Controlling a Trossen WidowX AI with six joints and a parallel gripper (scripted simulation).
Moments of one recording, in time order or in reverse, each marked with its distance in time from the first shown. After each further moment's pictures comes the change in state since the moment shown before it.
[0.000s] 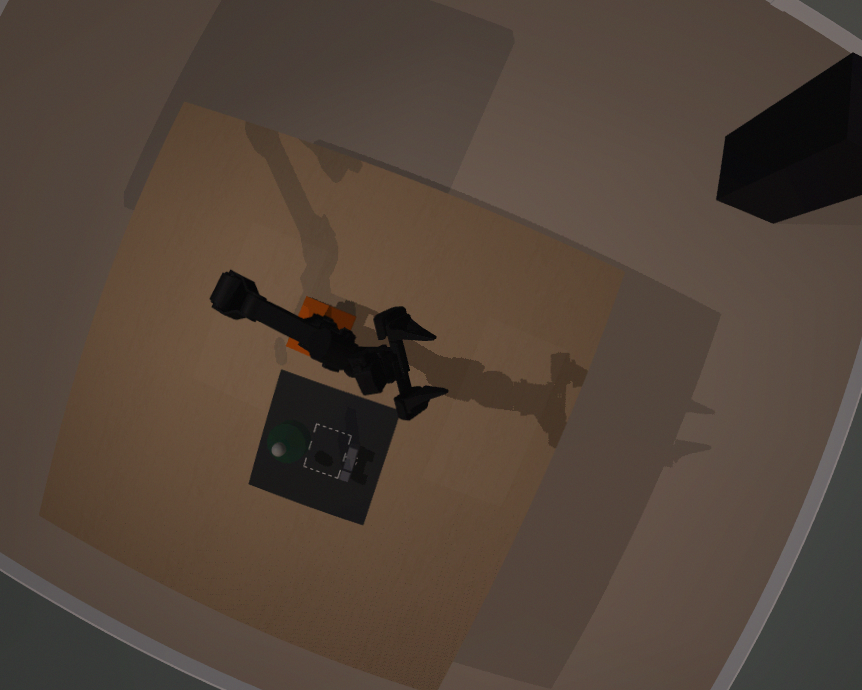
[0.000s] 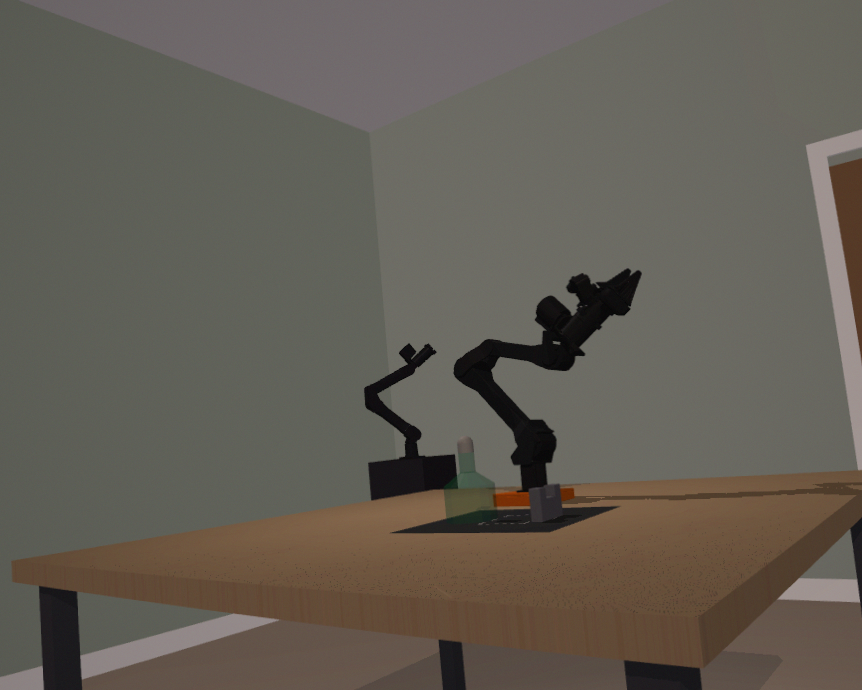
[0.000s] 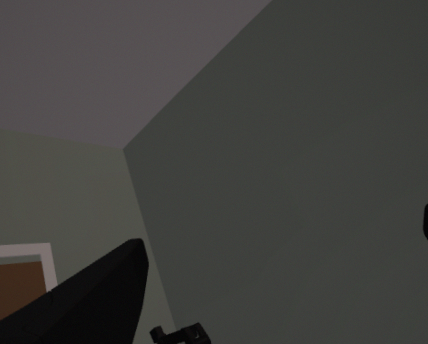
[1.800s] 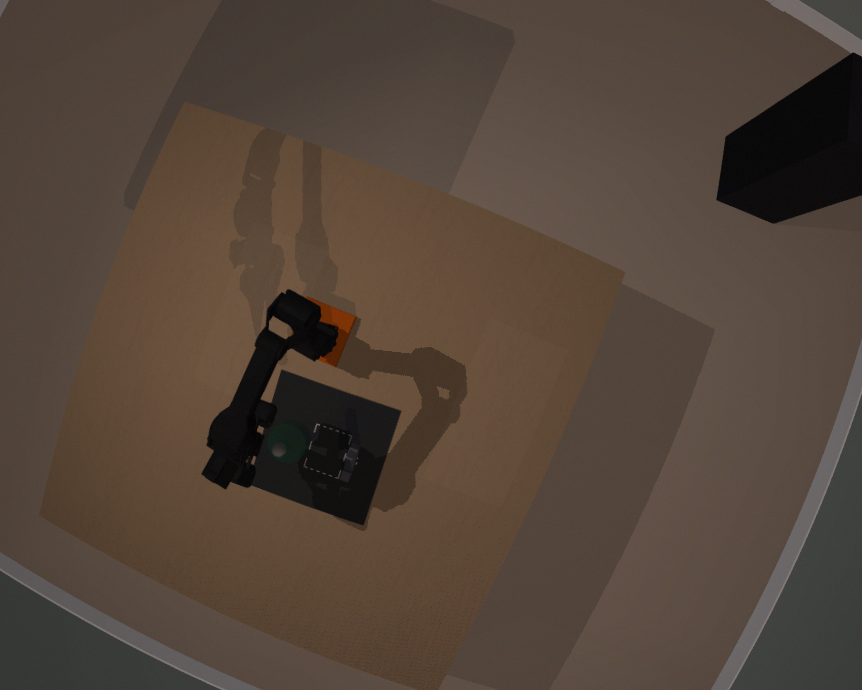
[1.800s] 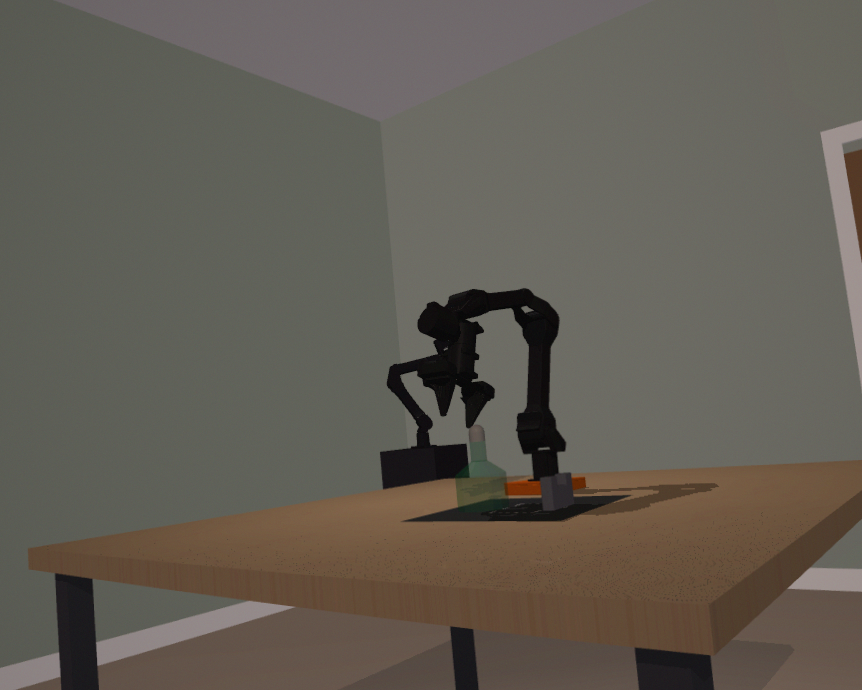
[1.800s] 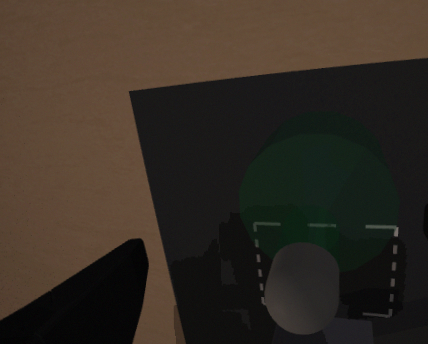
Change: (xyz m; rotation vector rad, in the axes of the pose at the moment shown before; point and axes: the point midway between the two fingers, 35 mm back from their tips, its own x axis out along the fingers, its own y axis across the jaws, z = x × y) arm -0.446 -0.162 0.108 1.064 -1.034 -2.443
